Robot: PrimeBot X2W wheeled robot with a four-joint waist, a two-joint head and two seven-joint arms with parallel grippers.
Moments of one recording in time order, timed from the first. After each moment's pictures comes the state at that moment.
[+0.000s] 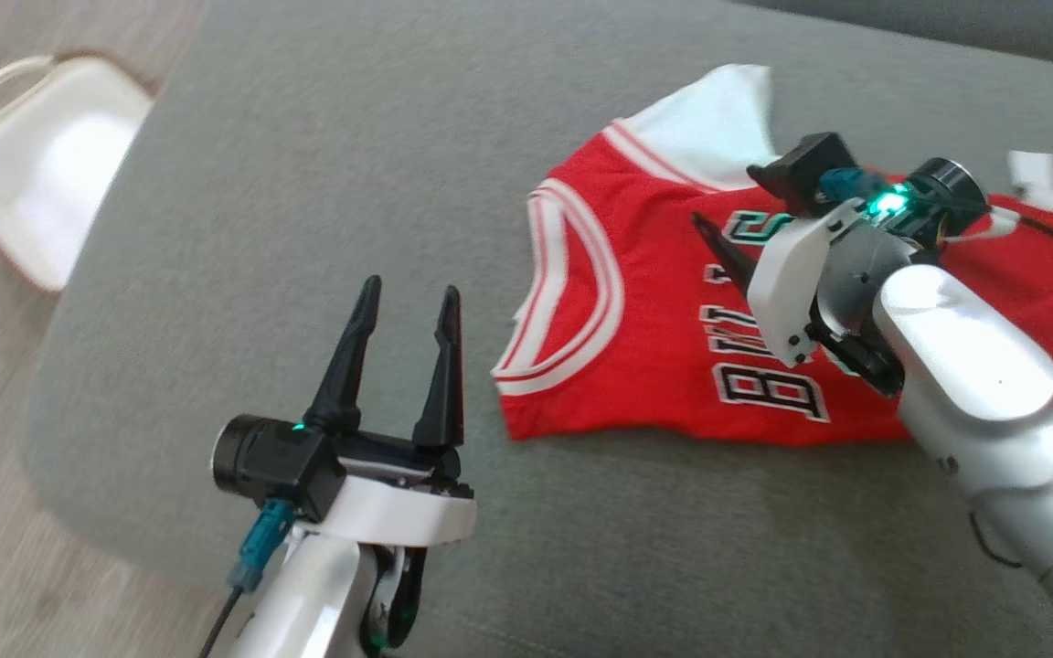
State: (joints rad) left arm -0.22 0.05 -0.42 0.13 -0.31 0.06 -0.26; right arm -0.79 -0.33 0.75 0.62 0.36 0.12 0.25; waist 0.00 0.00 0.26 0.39
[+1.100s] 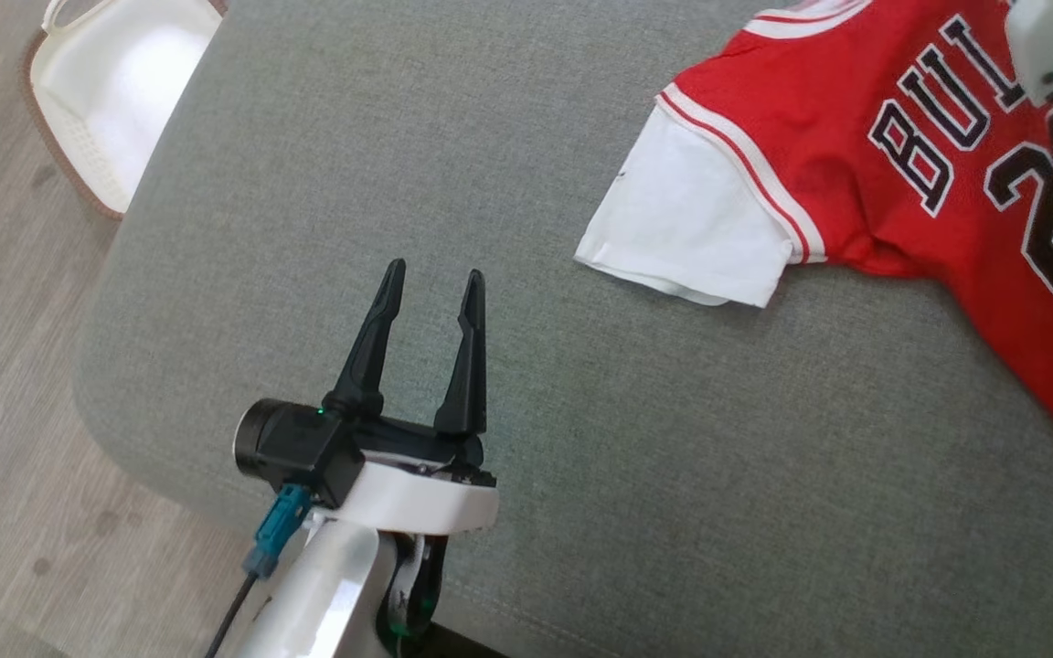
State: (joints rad) left arm -0.26 0.05 -0.48 0.12 -0.36 0.09 -0.26; right arm -1.34 -0.43 0.96 1.22 0.36 0.12 -0.13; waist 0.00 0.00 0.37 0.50
